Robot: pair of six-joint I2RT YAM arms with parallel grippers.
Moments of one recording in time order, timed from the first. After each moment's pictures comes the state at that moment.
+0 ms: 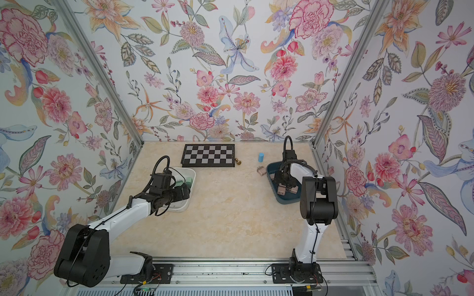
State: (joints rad) left arm -0.26 1.34 0.71 -0.25 0.03 -0.44; right arm 0.05 1.94 1.33 -0.66 0.02 0.18
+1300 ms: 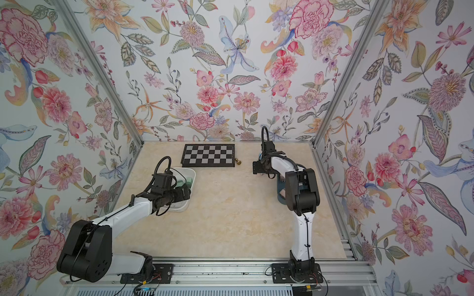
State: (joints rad) left arm -0.26 1.38 0.71 -0.24 0.03 -0.44; right arm 0.23 2.15 1.64 -0.60 -0.02 0.13
